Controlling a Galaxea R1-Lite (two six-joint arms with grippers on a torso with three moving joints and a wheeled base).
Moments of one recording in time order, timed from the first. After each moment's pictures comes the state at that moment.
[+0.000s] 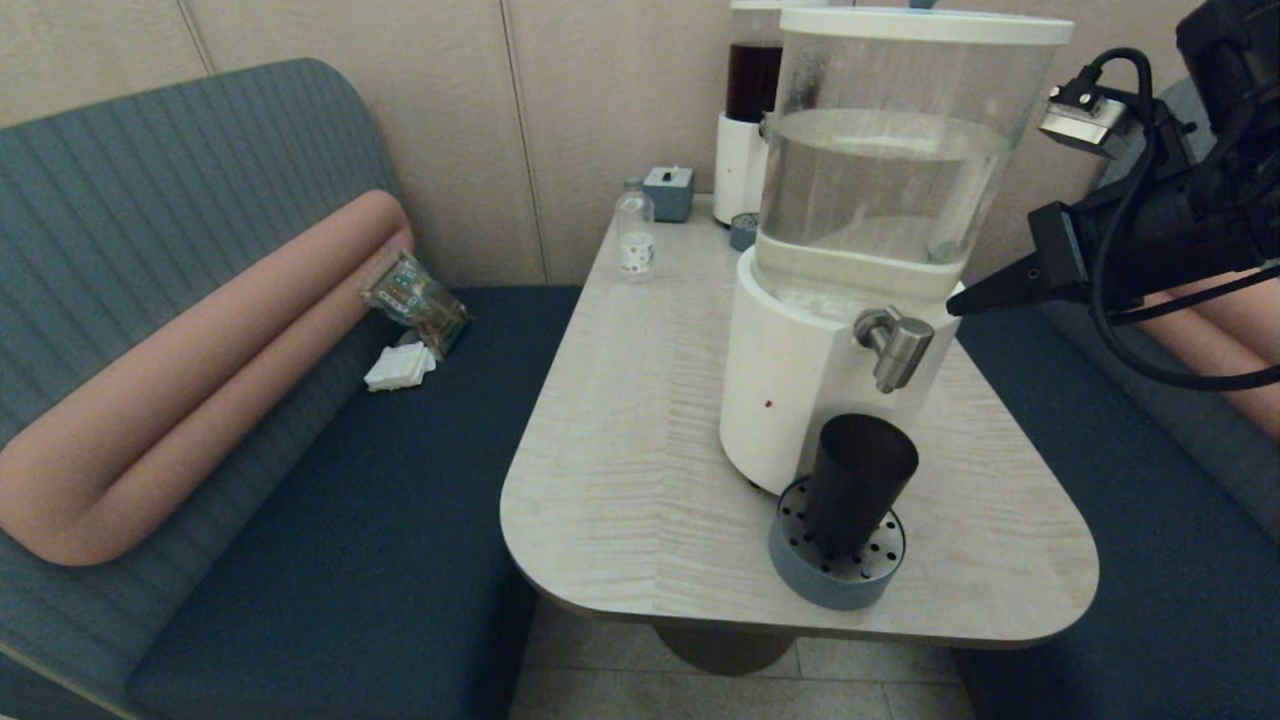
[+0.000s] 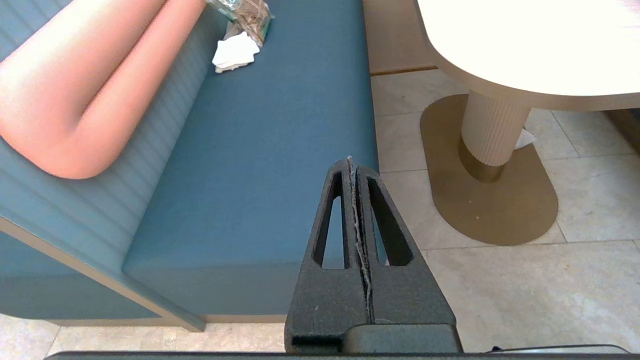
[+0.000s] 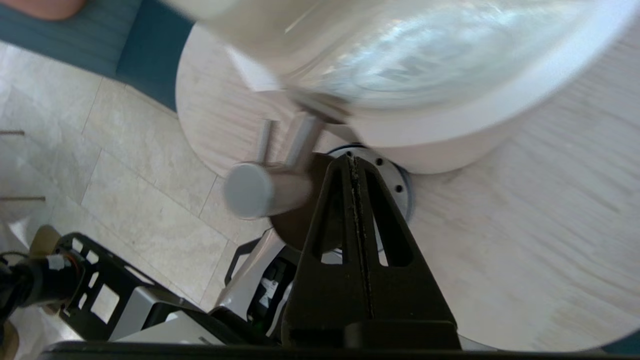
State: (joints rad) left arm 0.02 0.00 0.00 0.05 -0.03 0.14; right arm 0.18 1.76 -1.92 0.84 0.40 0.09
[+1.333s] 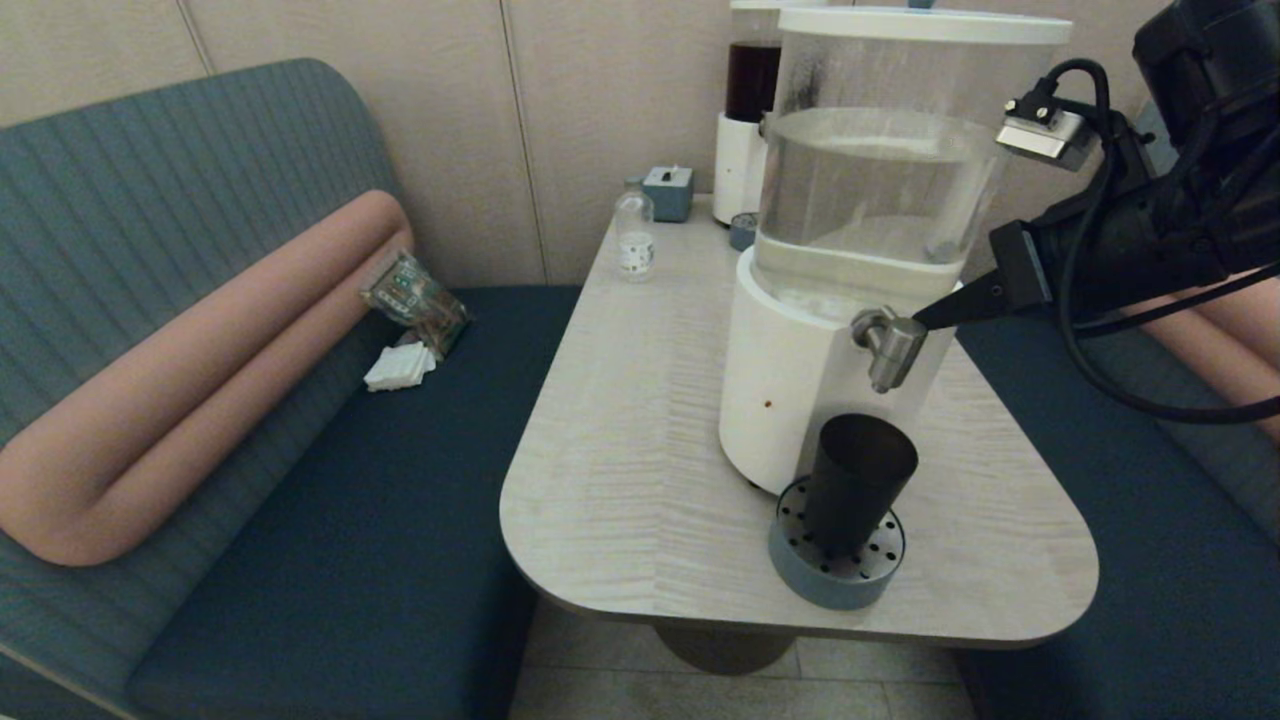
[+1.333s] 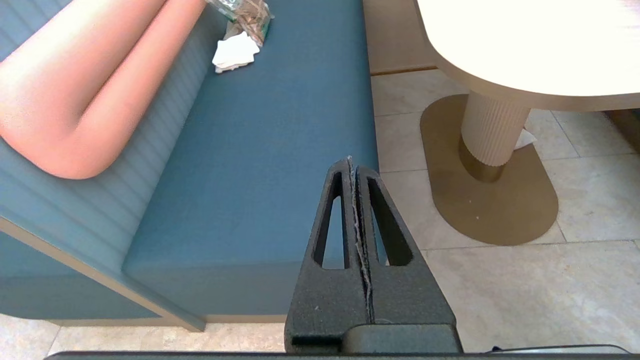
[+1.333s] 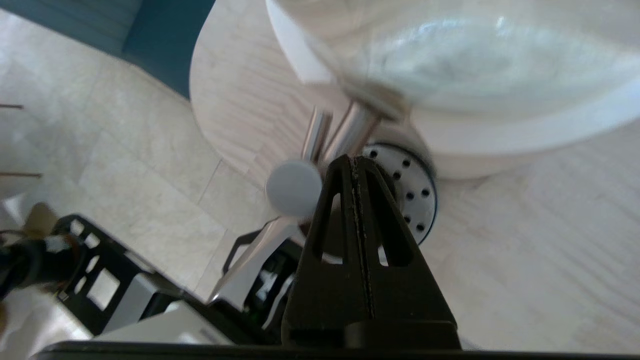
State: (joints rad) left arm 0.02 0.00 0.00 0.05 -0.03 0.14; right arm 0.27 1.75 -1.87 0.80 0.37 0.08
